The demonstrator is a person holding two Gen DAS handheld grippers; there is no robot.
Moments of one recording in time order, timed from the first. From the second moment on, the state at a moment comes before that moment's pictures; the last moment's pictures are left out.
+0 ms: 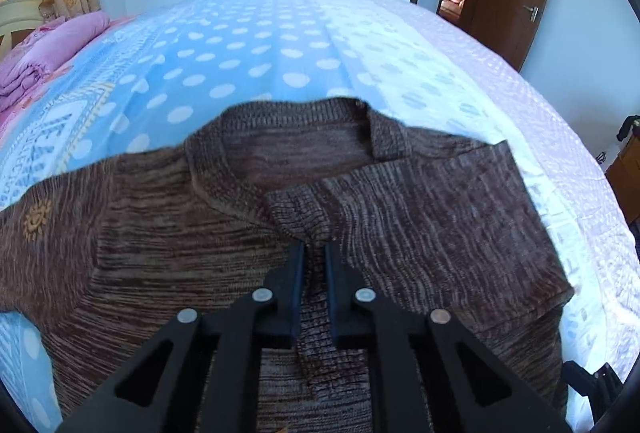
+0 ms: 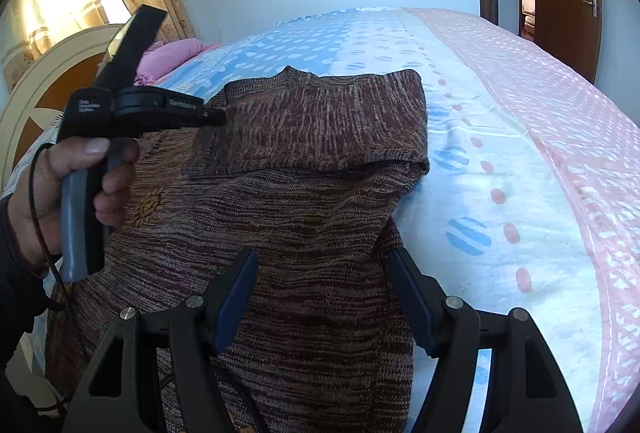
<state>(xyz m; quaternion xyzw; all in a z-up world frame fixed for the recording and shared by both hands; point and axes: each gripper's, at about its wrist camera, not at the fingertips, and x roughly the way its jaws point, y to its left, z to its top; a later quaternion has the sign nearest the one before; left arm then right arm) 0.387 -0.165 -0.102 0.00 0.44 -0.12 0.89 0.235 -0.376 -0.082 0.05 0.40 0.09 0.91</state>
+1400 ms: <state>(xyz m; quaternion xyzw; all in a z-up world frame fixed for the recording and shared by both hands) 0.399 -0.141 -0.131 0.01 0.43 -0.07 0.90 0.228 -0.393 -0.052 0.02 0.40 0.04 0.92</state>
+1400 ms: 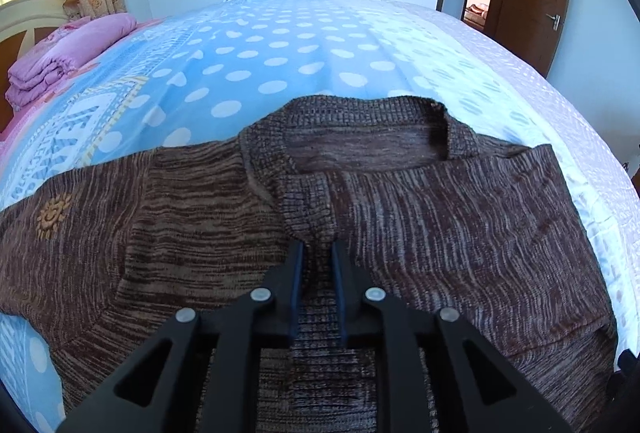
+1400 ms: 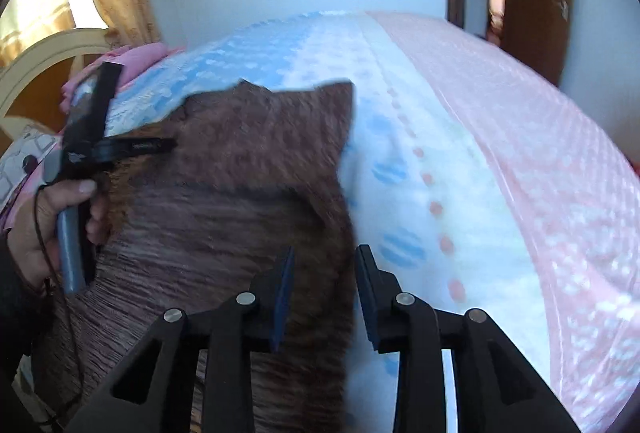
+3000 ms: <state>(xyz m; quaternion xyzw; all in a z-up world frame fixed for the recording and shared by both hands) 0.341 0.214 -0.126 -0.03 0.41 0.25 0.88 0.376 -0.384 -0.080 -0.04 0.45 -0.05 0.89</state>
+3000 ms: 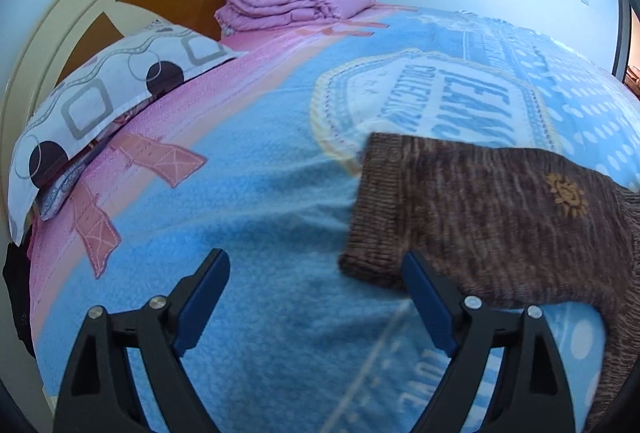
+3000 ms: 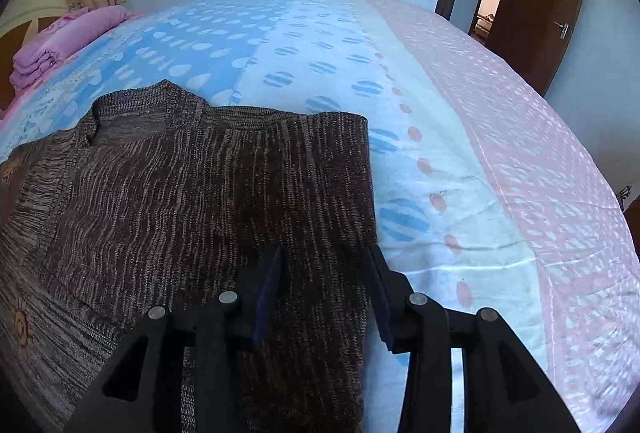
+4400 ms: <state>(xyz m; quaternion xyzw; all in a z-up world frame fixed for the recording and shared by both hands) 0.371 0.184 -0.041 -0.14 0.37 0.08 0.92 0.310 -0.418 -0.038 0.01 0.38 -0.04 0.93</state>
